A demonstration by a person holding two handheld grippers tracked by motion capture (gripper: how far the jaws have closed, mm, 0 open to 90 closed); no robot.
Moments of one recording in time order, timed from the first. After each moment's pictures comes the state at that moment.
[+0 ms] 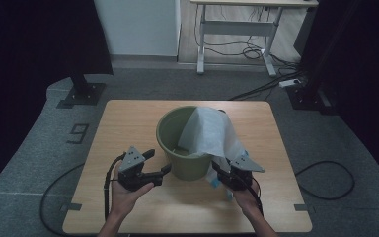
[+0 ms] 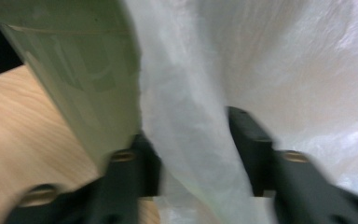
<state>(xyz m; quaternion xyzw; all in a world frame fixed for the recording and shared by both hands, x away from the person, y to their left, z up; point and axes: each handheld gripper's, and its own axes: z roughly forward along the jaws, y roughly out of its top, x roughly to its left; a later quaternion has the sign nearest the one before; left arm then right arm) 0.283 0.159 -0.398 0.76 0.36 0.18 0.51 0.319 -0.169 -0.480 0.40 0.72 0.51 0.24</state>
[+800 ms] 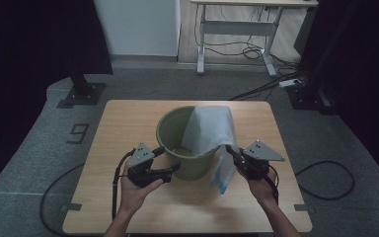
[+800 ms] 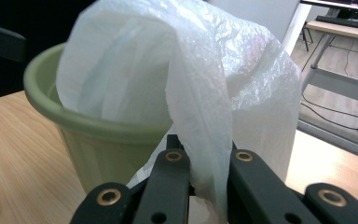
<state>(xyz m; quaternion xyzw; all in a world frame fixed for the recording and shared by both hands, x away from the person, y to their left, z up) 0.293 0.133 -0.391 0.76 0.35 0.17 0.53 0.309 -0.187 -0.392 0.33 0.73 0.52 0.31</state>
